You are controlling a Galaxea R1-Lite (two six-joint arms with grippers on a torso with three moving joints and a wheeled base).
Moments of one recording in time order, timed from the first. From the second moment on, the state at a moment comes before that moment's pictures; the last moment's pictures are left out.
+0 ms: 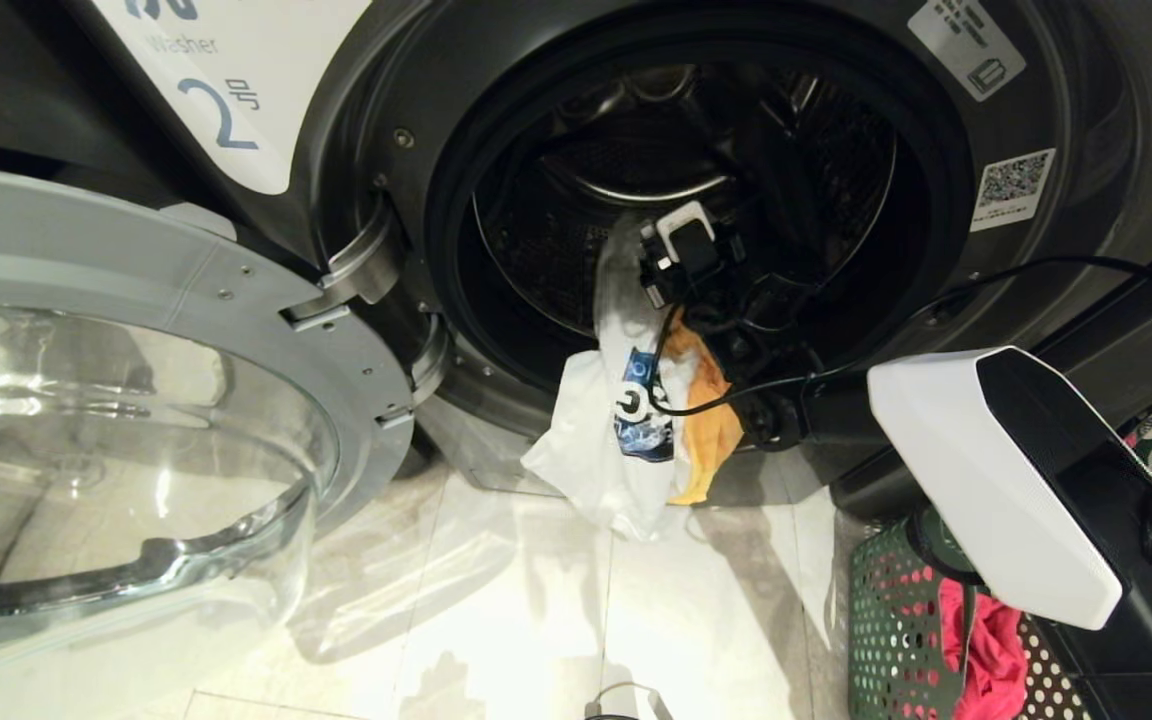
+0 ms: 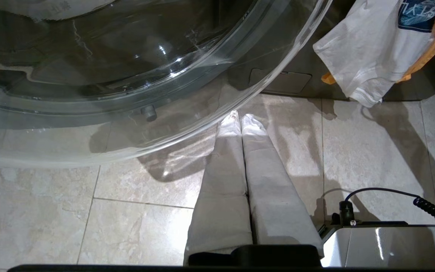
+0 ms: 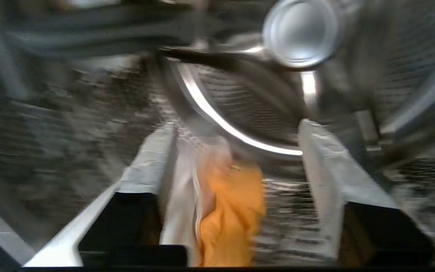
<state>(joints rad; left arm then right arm) 0.00 0.00 0.00 0.00 -0.01 0.01 0.45 2.50 -1.98 -1.04 -0.11 -0.59</state>
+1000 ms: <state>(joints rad) 0.00 0.00 0.00 0.01 -0.01 0.01 0.74 2.01 -1.38 -0.25 -0.46 0.12</state>
